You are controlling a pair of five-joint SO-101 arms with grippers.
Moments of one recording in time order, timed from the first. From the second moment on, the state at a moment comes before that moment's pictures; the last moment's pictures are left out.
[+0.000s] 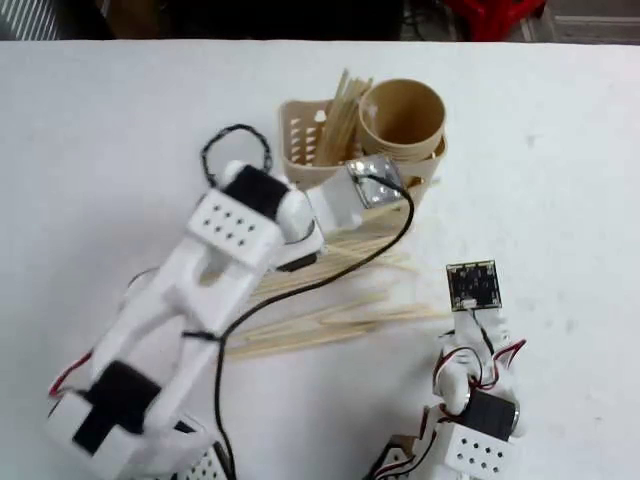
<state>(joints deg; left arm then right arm) 24.8 -7.1 6.4 84.7 -36.4 17.1 -101.4 96.5 67.6 26.7</state>
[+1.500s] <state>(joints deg) 19.7 -31.5 33.1 12.6 -3.7 17.1 -101.4 96.5 67.6 26.7</state>
